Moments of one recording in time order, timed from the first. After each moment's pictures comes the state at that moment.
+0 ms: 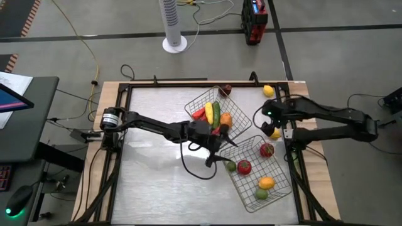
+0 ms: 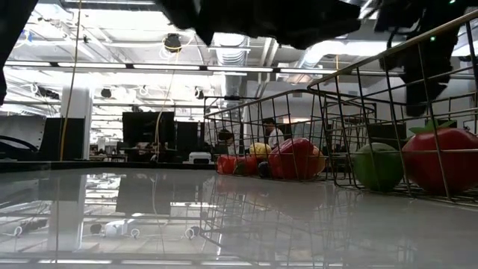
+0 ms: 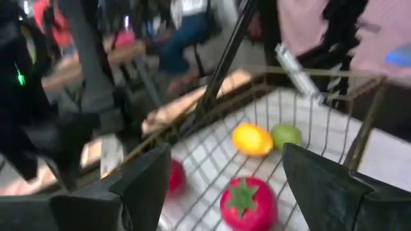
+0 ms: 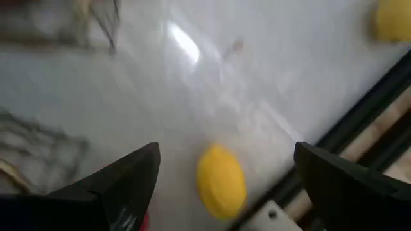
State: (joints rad) left arm -0.04 1.95 1.31 0.44 0.32 0.37; right arm -0.30 0.92 0.80 -1.20 0.23 0.43
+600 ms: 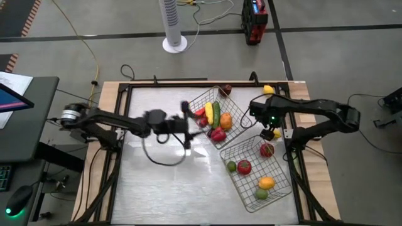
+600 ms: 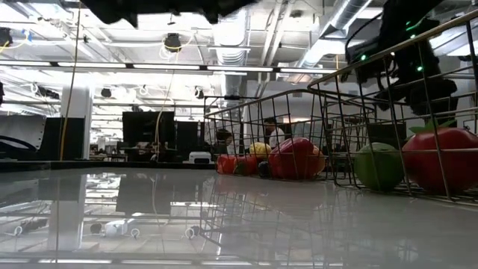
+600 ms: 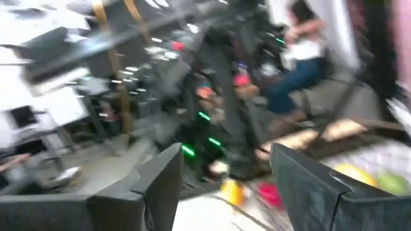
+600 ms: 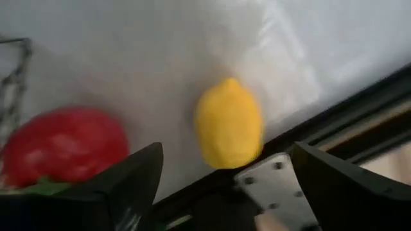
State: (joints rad) left arm 0.00 1.45 0.82 0.76 -0.05 0.34; right arm -0.41 1.28 0.80 -1.33 0.08 0.20
